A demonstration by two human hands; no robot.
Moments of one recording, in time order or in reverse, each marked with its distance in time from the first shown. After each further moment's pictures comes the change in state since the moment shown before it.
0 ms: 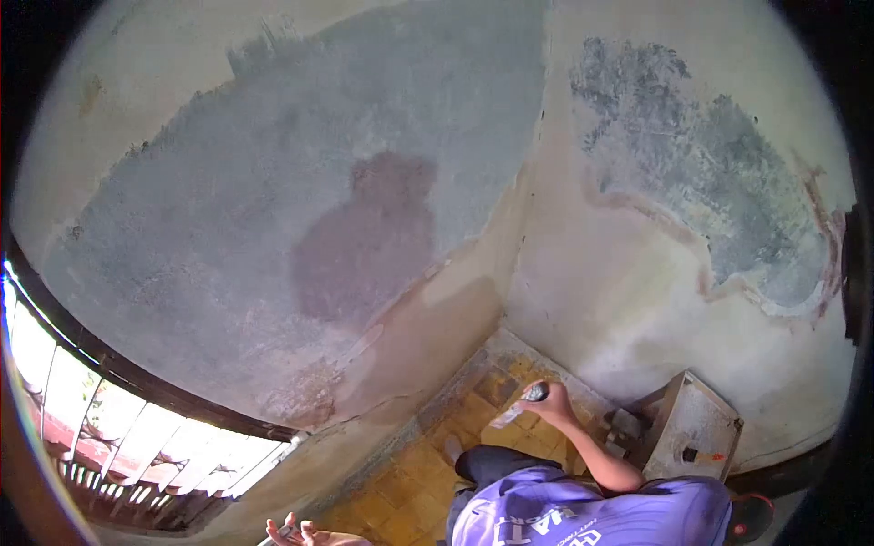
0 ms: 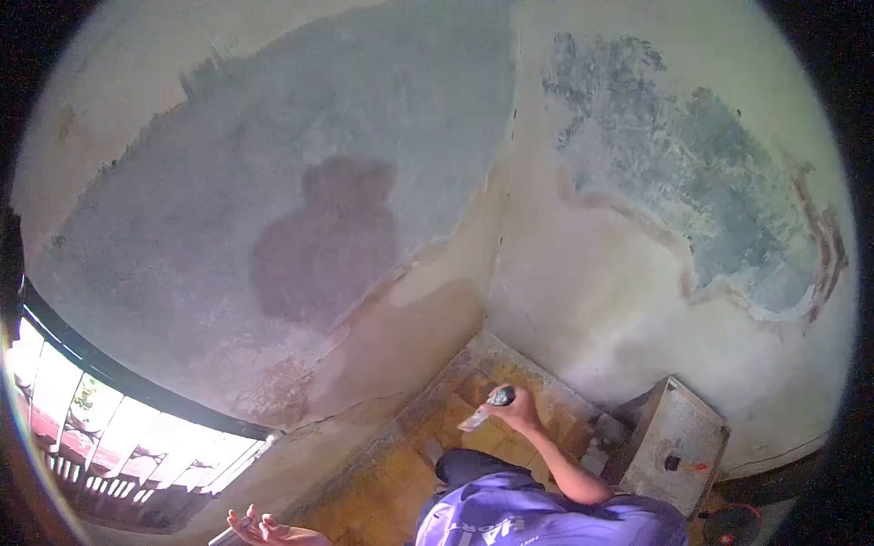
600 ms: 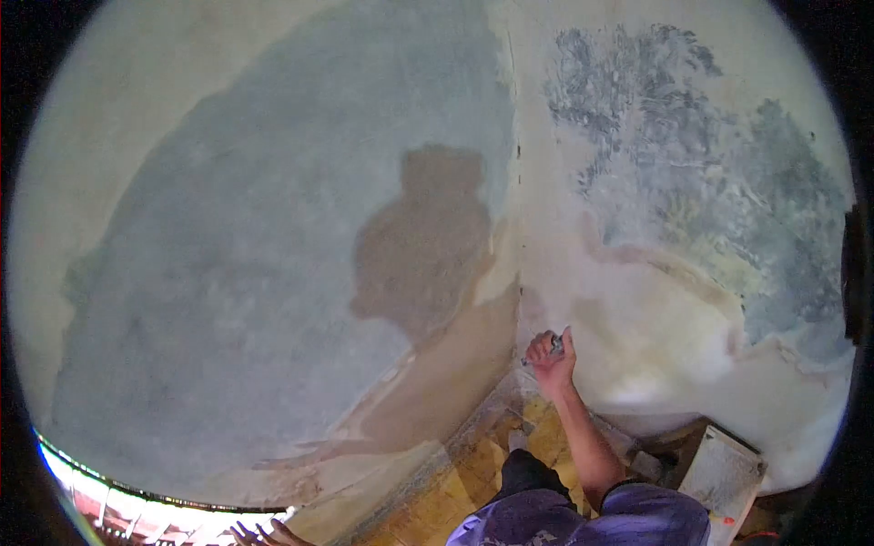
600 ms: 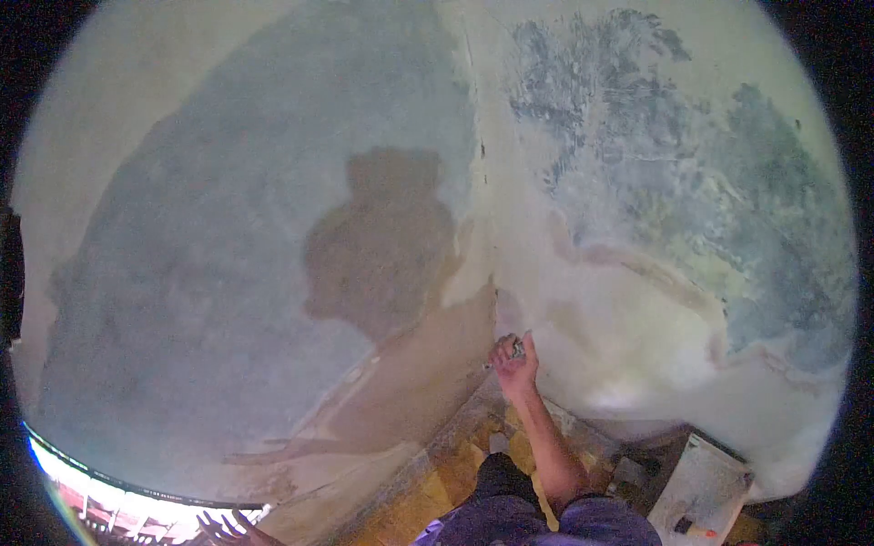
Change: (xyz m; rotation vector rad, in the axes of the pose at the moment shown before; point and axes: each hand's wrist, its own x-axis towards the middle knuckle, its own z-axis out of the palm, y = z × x) left_hand -0.026 0.047 0.204 0.445 -0.046 0.035; right_hand 0.290 -0.015 -0.102 1.555 0.111 -0.010
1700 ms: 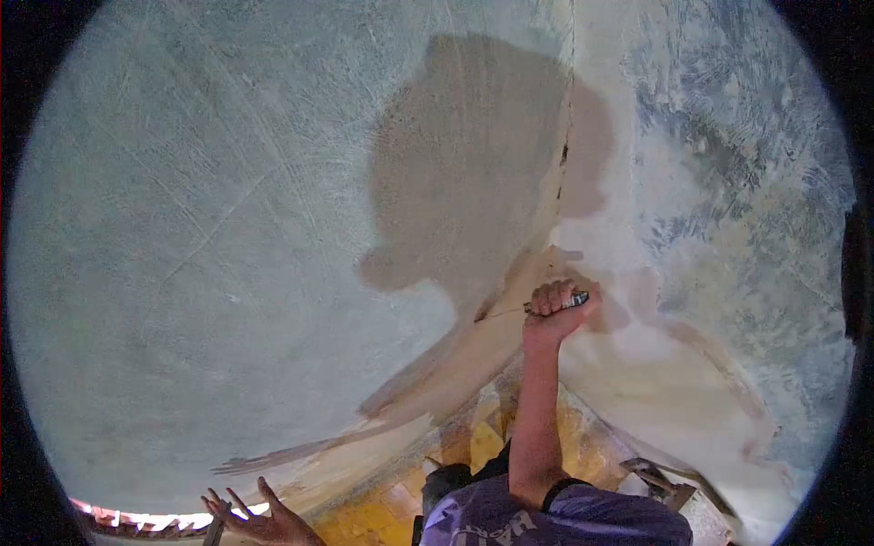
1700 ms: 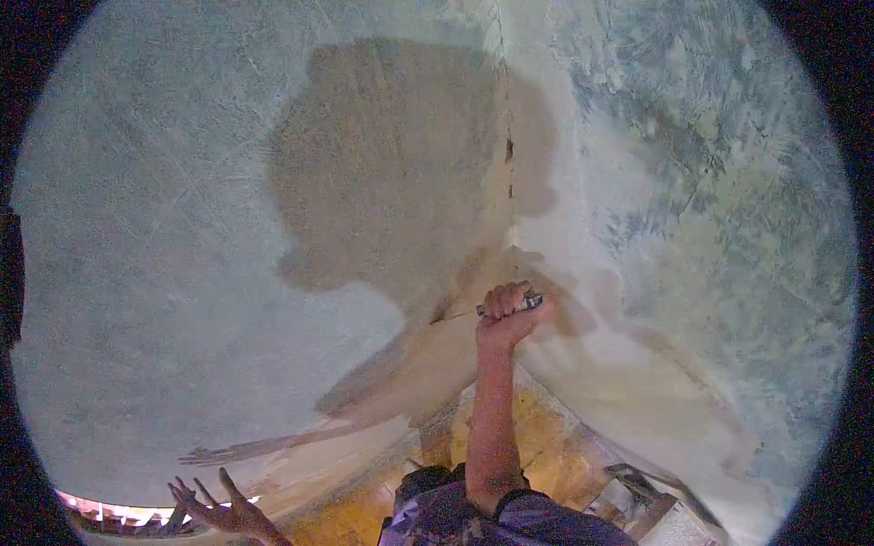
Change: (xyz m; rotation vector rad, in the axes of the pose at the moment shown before) left_hand -0.021 0.091 0.171 0.245 0.026 0.503; right_hand 0.218 -0.013 0.082 0.239 0.301 -0.271
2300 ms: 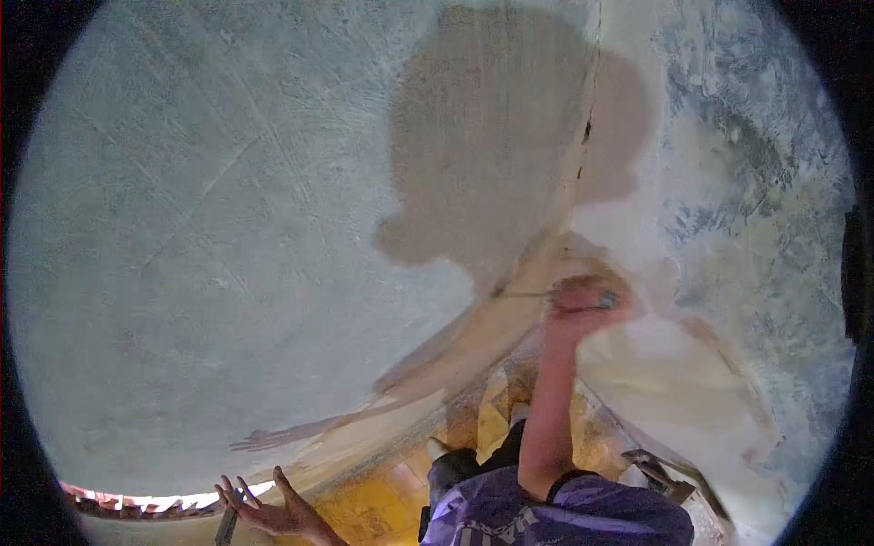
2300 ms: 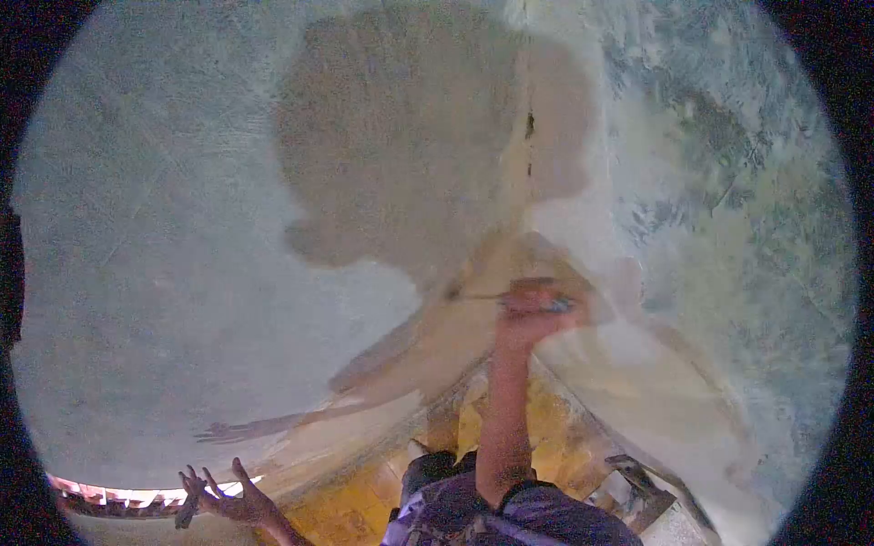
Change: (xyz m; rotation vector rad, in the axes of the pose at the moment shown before) left_hand -0.019 -0.004 -0.009 0.032 -0.063 0.027; right_hand 0.001 -0.006 -0.026 0.090 -0.114 -0.014
